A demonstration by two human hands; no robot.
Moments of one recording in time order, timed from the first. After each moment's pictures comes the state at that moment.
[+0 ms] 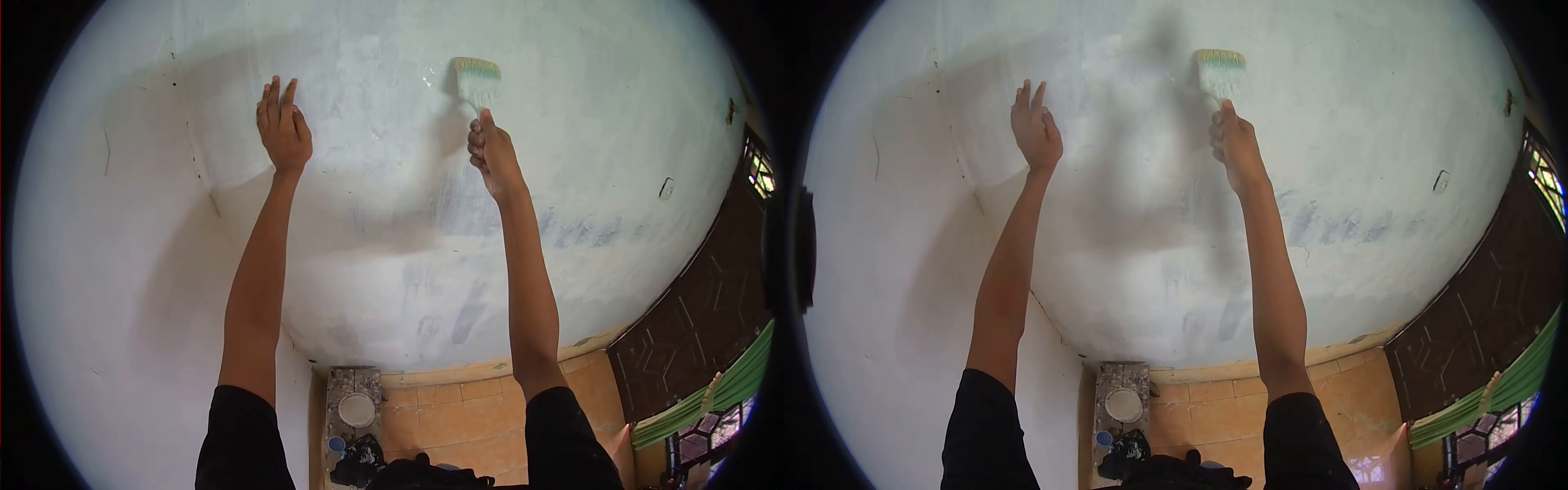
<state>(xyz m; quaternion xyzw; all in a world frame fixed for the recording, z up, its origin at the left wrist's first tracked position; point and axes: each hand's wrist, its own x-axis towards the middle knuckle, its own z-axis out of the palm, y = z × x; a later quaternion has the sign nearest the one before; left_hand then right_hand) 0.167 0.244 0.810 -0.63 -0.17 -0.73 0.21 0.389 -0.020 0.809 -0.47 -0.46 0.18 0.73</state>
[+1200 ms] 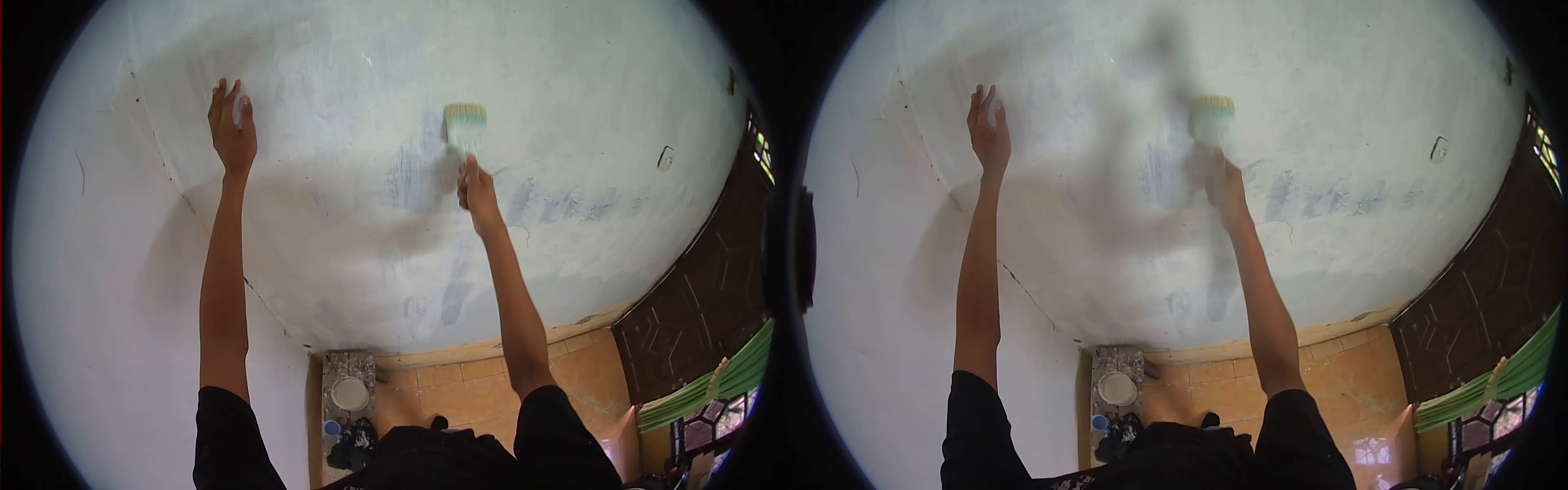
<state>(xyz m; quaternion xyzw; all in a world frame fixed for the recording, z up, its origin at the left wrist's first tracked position) 0.163 0.223 0.813 -0.66 -0.19 -0.71 0.17 0.453 -0.059 0.691 -0.57 -0.35 0.16 0.72</state>
